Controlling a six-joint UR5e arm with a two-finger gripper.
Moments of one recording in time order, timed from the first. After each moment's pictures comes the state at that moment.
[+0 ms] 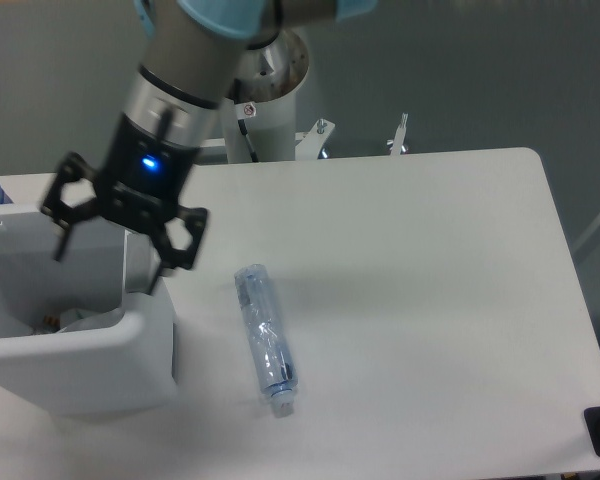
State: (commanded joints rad) arm 2.30 -1.79 -1.45 -0.99 1.13 0.15
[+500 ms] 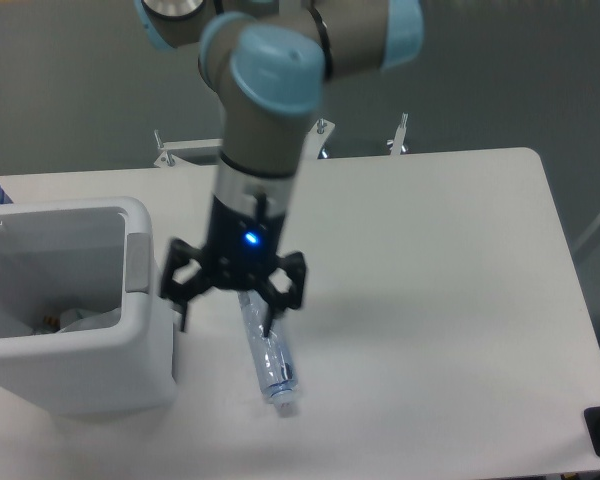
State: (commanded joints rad) arm 2.38 -1.93 -1.43 -0.99 1.22 0.17
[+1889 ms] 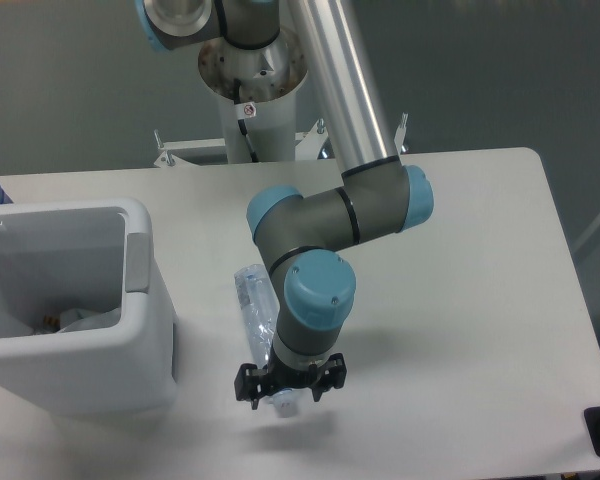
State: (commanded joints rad) arm 2.33 -2.23 -1.42 -0.97 1.41 0.15
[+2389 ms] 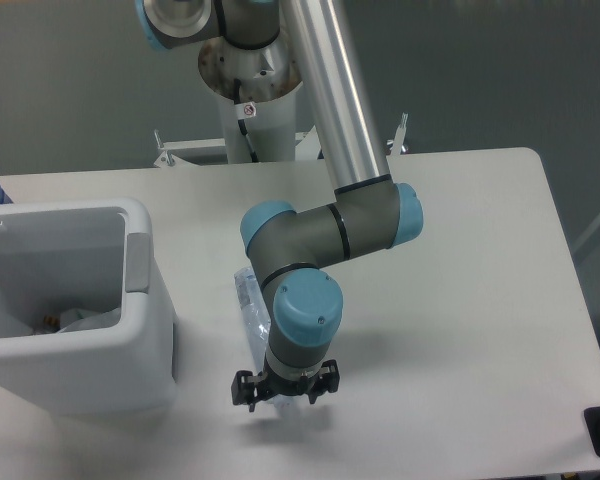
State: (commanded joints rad) arm 2.32 -2.26 -1.42 -0.94 1.42 0.15
